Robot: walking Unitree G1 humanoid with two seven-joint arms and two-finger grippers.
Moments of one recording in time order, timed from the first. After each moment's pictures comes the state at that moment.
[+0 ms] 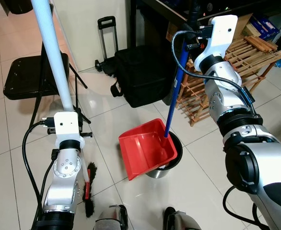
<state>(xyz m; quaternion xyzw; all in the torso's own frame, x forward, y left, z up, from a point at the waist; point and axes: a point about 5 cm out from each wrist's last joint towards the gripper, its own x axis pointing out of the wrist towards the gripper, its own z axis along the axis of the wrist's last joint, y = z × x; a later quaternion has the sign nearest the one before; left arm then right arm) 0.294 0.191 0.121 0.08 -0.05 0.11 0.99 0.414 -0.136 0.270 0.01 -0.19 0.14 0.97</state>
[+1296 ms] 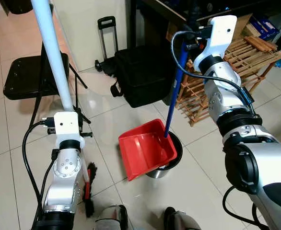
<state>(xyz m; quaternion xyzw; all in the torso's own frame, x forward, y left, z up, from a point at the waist) 0.294 0.191 0.121 0.08 -0.05 0.11 0.99 0.414 -0.133 0.269 0.01 -0.19 0.14 0.97</state>
